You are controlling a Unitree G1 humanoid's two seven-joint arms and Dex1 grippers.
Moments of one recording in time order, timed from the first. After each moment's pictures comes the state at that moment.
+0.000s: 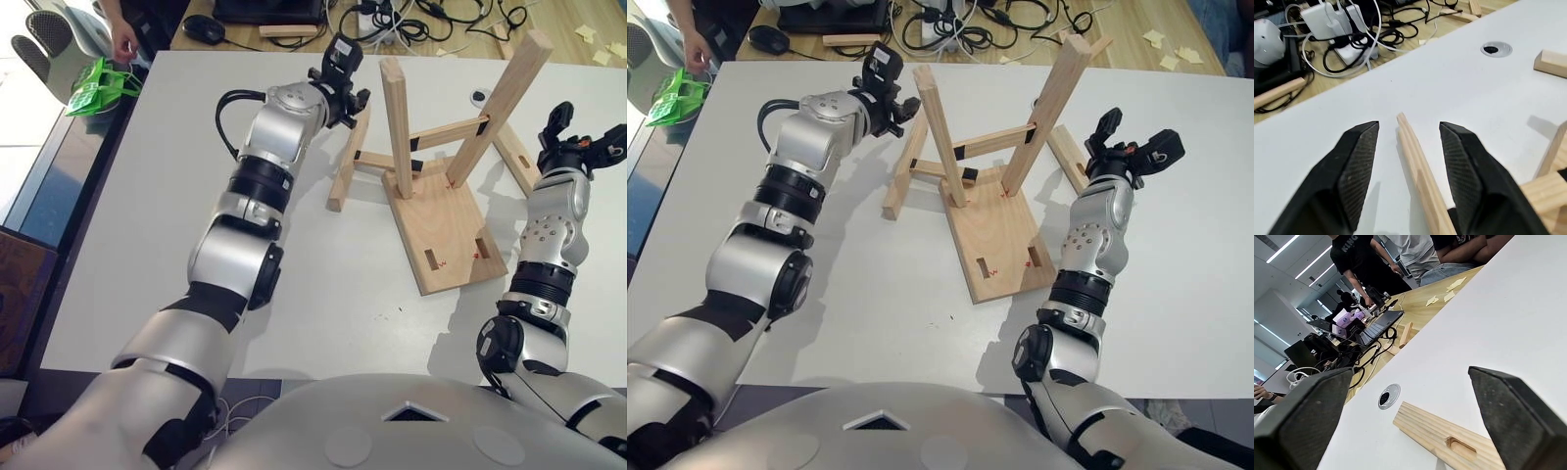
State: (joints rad) left arm -1.00 0.11 -0.13 0.93 0.01 0.45 -0.43; right arm -0.41 -0.06 -0.51 0.24 0.52 0.16 -0.18
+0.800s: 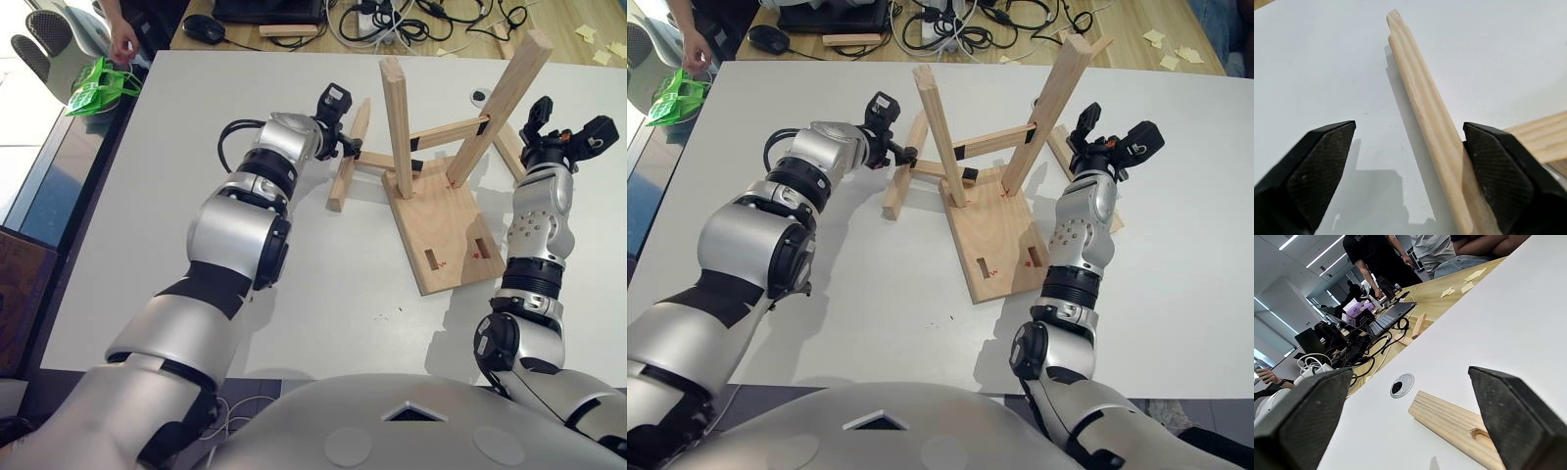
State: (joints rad) left arm -1.12 0.08 -0.06 1.35 0.10 0.35 -0.44; right arm -0.44 -0.05 -0.45 0.30 0.49 0.13 -0.16
